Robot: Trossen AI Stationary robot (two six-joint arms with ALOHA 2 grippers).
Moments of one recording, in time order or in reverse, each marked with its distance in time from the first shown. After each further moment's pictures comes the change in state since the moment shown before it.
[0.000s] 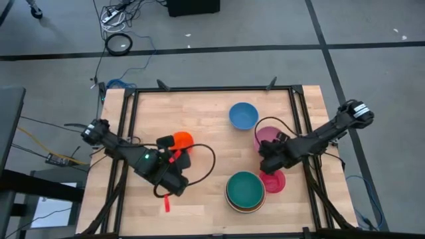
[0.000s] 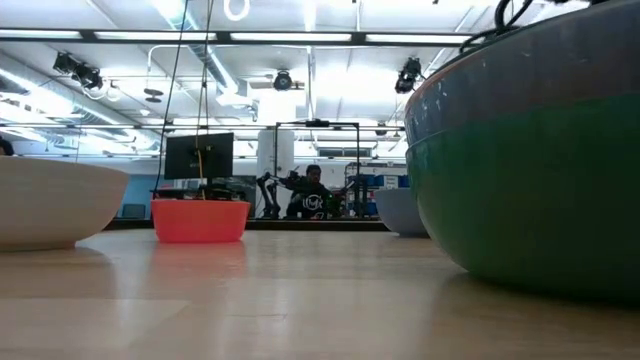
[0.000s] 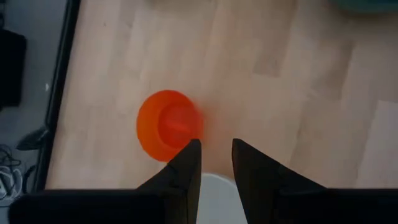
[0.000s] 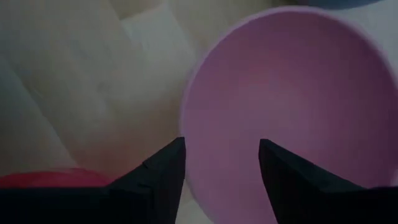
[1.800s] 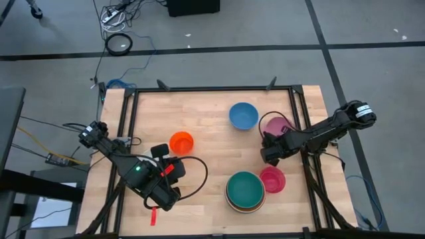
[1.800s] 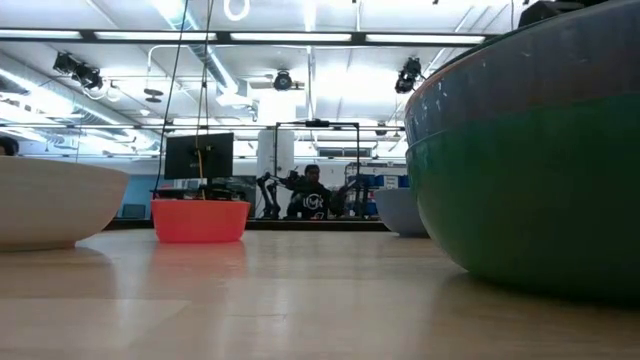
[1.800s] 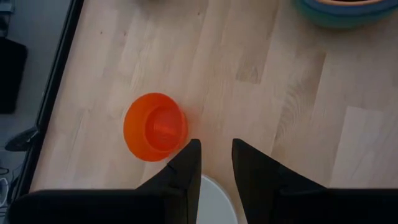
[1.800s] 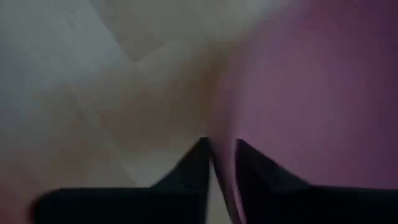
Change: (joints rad) left arm -0.119 0.001 -0.001 0.000 -0.061 -0.136; right arm -0.175 -0.032 -0.183 0.039 -0.034 -0.086
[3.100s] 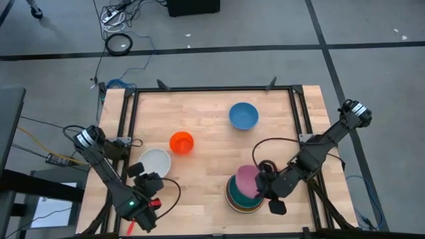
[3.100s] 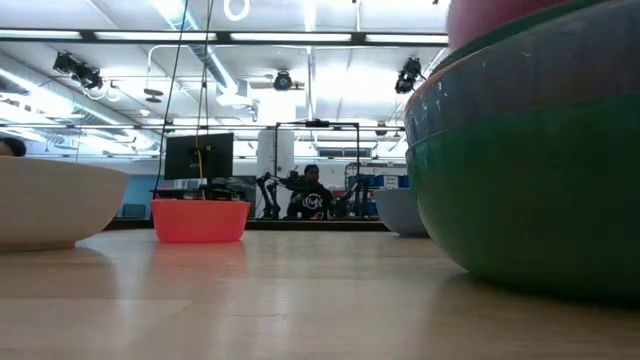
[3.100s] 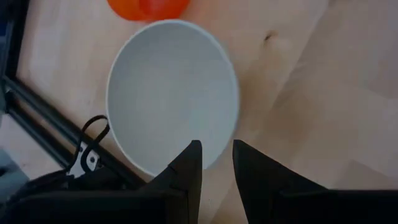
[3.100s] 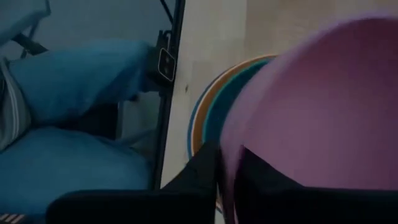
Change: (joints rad) left arm -0.257 0.000 -0.430 0.000 0.212 -0.549; right arm 0.424 0.051 0.455 0.422 -0.273 -0.185
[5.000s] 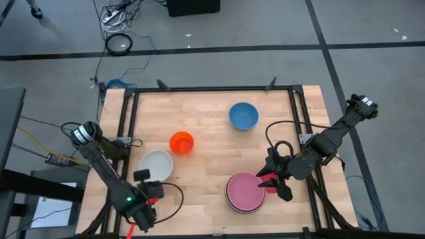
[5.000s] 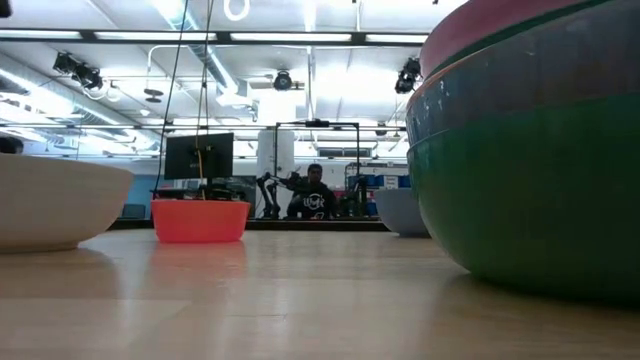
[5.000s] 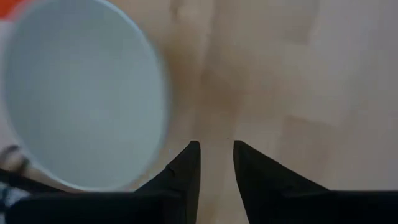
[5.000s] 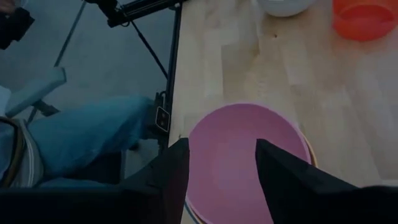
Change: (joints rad) left arm -0.015 -0.068 -0.131 0.309 0.141 0.264; right arm -0.022 -0.198 0.000 -0.034 0.144 0.025
